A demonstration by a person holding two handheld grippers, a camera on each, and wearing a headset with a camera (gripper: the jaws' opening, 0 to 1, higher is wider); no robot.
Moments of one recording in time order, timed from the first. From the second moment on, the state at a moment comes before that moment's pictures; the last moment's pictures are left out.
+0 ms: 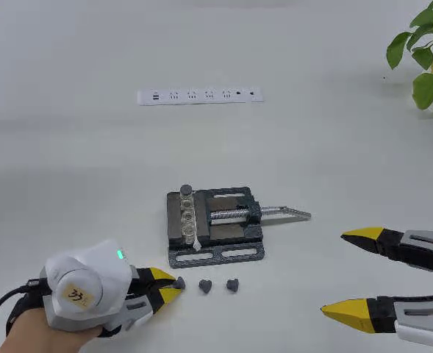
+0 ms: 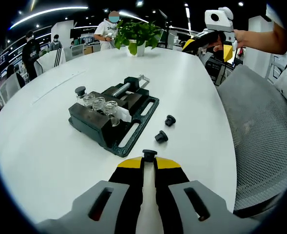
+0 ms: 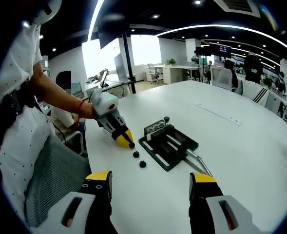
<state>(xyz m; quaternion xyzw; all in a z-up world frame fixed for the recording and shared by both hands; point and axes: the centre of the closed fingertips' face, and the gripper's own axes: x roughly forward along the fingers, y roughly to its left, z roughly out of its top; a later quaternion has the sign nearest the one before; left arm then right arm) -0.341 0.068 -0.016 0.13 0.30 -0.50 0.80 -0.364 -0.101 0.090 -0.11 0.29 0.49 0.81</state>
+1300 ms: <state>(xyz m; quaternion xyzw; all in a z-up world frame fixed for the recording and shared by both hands) -0.370 0.013 0.120 0.10 0.19 -0.57 0.79 -0.370 0.015 0.135 -0.15 0.23 0.64 0.72</state>
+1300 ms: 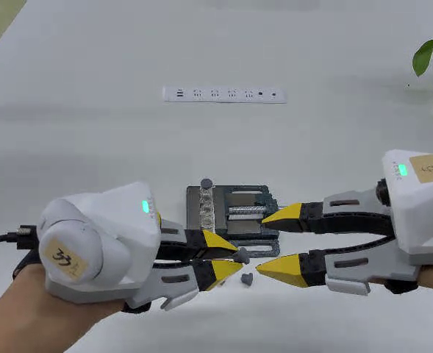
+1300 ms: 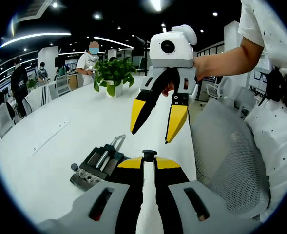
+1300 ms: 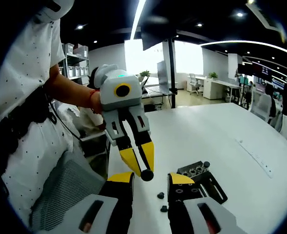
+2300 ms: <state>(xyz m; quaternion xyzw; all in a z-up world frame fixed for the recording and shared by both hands) -0.376 0.009 0.135 0.10 0.17 -0.58 0.79 -0.381 0.020 0.134 -0.16 0.24 0.67 0.68</state>
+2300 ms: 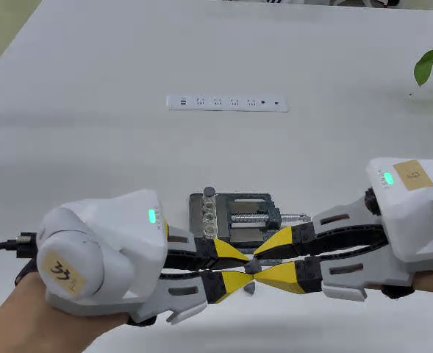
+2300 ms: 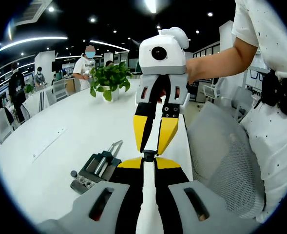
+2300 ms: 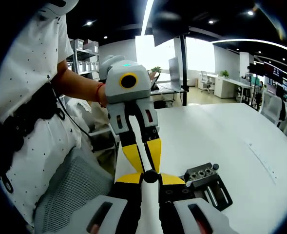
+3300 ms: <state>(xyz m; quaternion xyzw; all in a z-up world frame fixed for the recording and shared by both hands) -0.378 0.012 0.140 0.09 0.18 -0.60 0.78 -0.384 0.022 0.140 -0.16 0.24 0.69 0.66</state>
